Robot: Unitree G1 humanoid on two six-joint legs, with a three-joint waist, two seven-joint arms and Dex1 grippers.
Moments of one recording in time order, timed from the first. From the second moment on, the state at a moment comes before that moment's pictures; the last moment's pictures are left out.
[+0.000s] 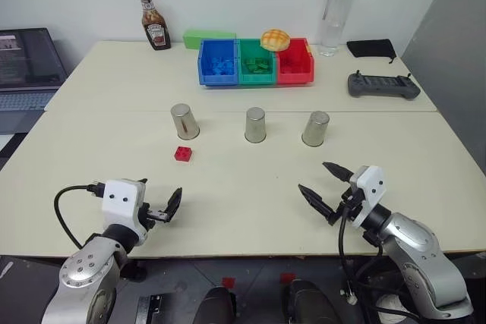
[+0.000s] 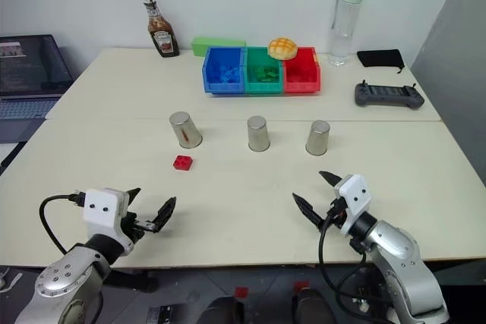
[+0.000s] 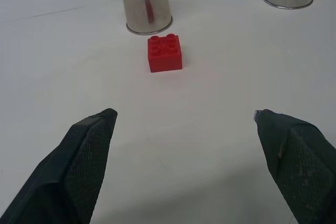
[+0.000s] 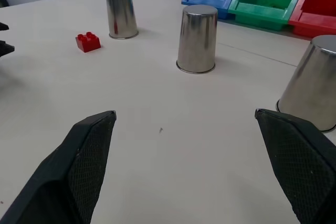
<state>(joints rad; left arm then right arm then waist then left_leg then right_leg) 0.26 0.40 0.30 -0.59 -0.30 0.54 -0.34 0.08 -0.43 0.03 -0.48 0.33 0.30 0.57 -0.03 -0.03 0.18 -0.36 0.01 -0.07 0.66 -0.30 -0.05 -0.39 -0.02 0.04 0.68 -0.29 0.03</state>
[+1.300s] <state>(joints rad) 0.27 0.41 0.28 -0.60 -0.26 0.48 -0.33 0.11 -0.45 0.04 -0.42 0.33 0.24 0.63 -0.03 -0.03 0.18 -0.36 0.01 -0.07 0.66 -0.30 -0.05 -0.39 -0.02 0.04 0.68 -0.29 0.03</state>
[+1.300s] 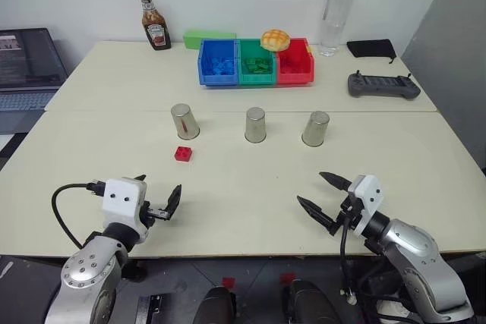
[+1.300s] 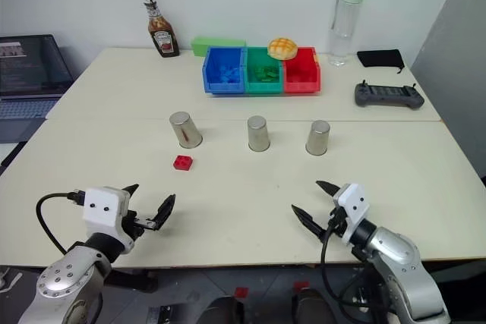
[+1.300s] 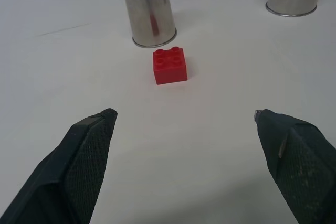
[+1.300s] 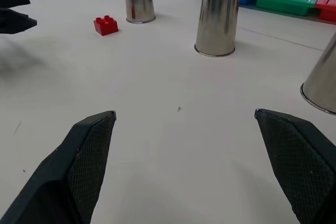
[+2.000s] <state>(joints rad) 0.23 0.47 0.27 -0.66 -0.31 0.54 -0.38 0.11 -0.43 0.00 -0.47 0.32 0.28 0.54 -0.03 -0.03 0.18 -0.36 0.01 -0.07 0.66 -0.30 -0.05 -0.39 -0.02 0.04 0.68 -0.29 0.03</state>
